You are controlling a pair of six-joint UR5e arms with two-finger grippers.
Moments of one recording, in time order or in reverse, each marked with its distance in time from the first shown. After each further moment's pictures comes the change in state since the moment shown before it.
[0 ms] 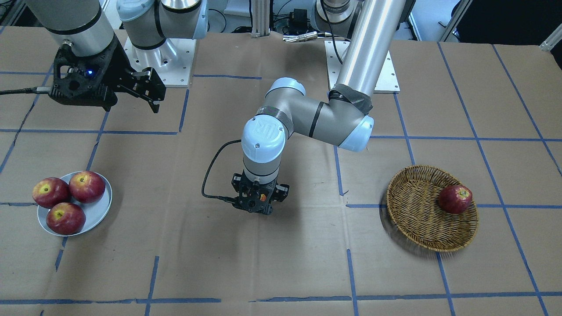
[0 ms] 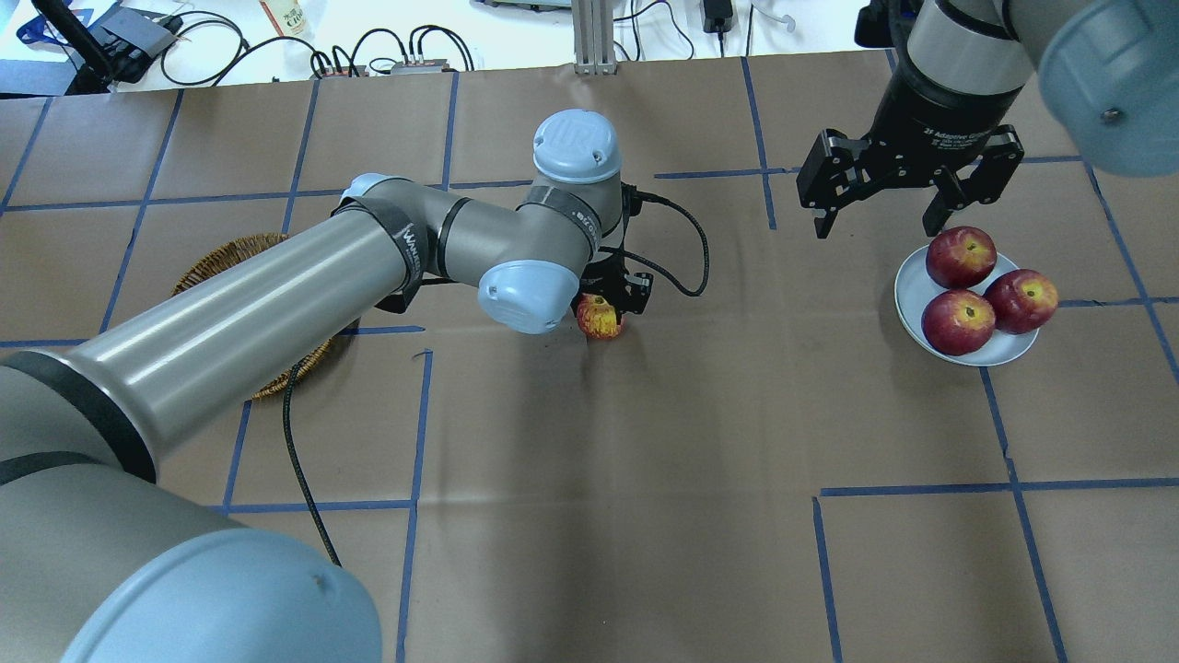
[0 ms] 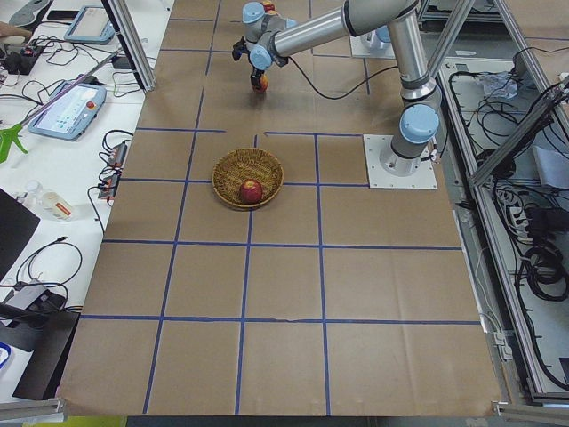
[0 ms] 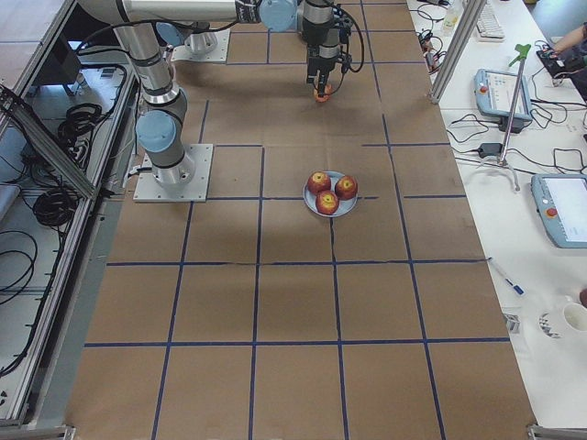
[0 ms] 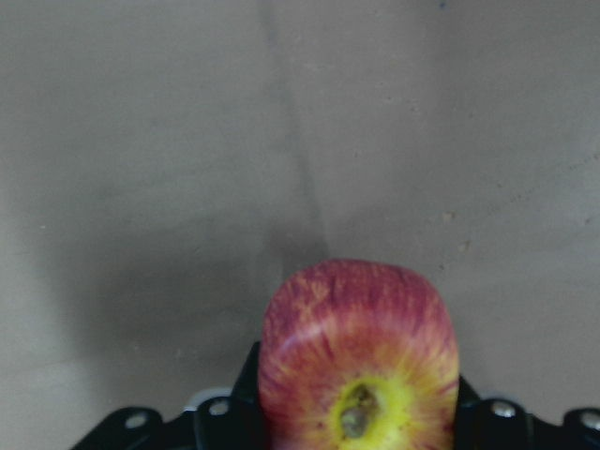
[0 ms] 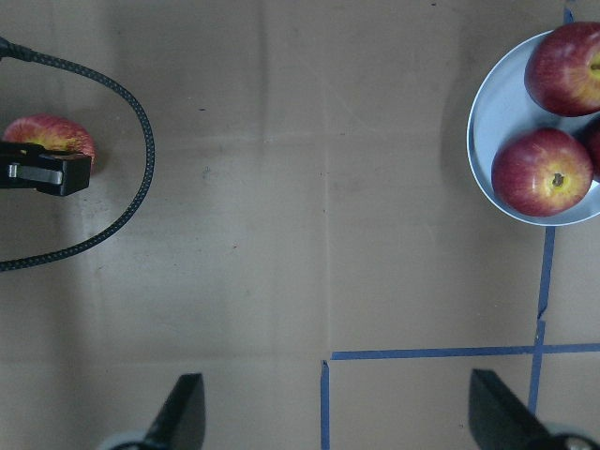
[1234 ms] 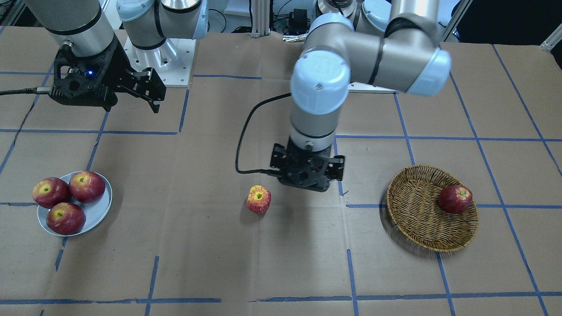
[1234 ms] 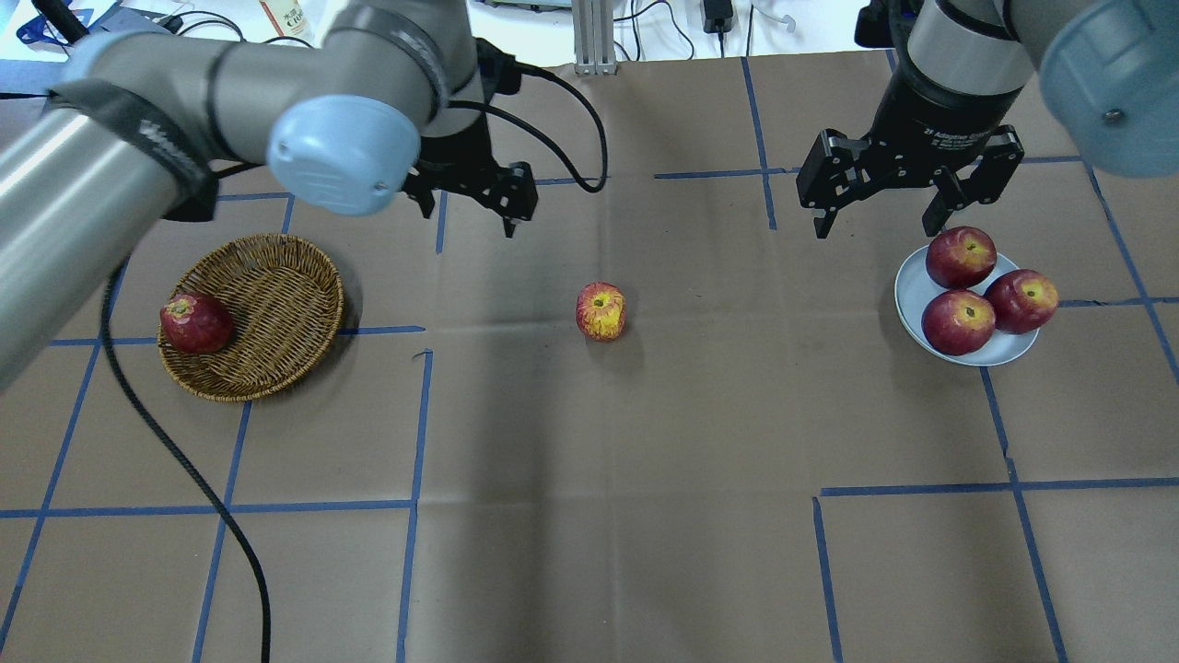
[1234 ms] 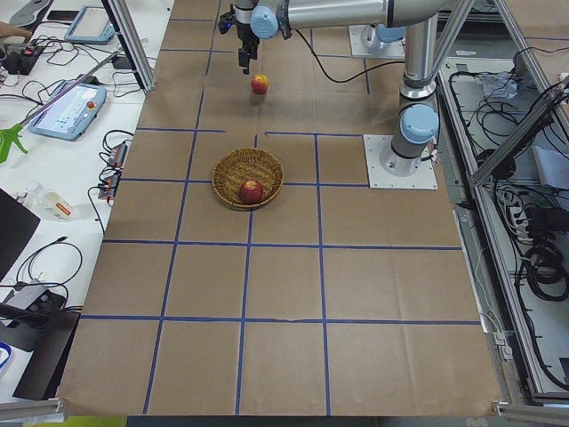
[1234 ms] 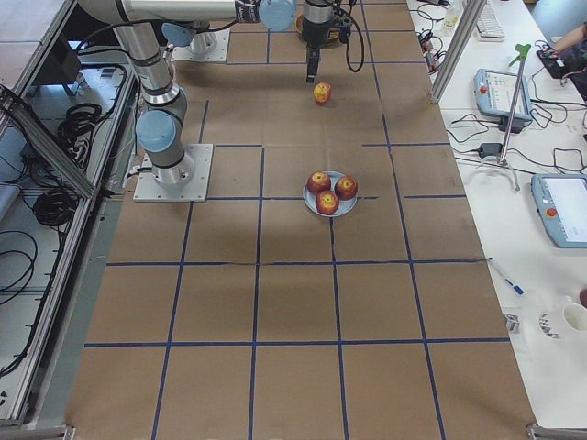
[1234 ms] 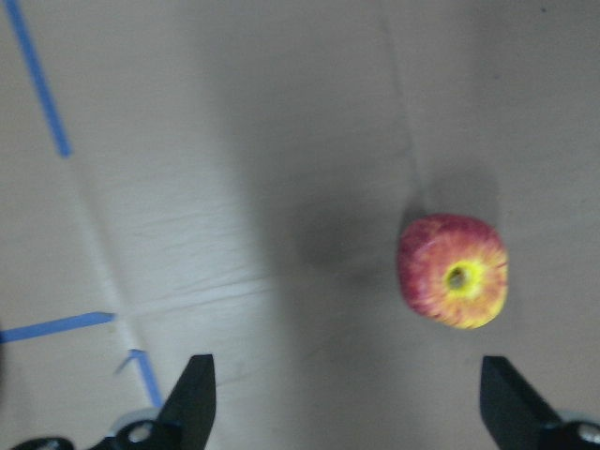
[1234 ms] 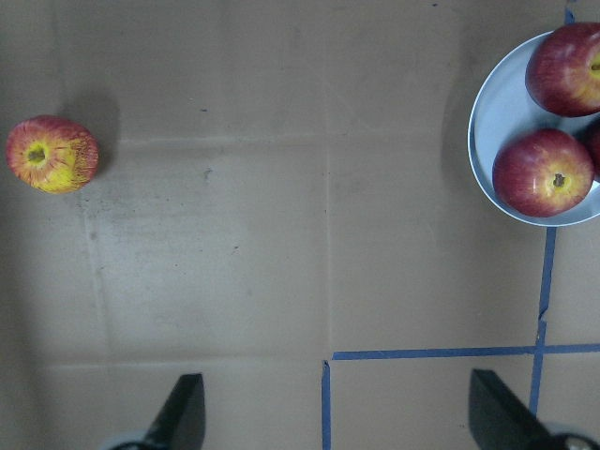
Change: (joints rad) left arm 0.225 0.331 0.115 -0.414 0.108 0.291; right arm 0.000 -0.001 -0.002 0.000 0.003 0.000
